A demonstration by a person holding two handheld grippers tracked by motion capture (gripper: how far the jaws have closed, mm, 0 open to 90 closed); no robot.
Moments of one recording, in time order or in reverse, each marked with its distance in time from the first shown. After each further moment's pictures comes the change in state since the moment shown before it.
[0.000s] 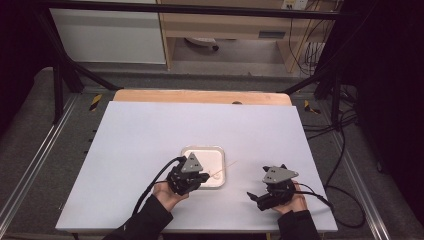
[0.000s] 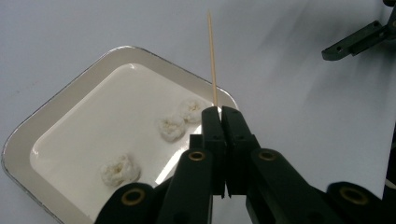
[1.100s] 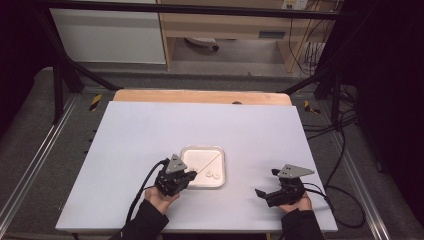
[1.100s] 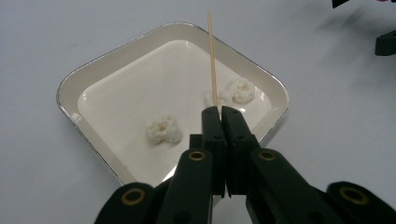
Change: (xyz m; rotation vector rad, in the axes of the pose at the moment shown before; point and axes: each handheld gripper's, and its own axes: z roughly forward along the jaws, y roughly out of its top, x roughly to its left) left arm 0.017 -0.036 -0.006 -0.070 0.108 -0.169; right arm -0.026 -0.036 -0.001 -0.073 0.060 0.257
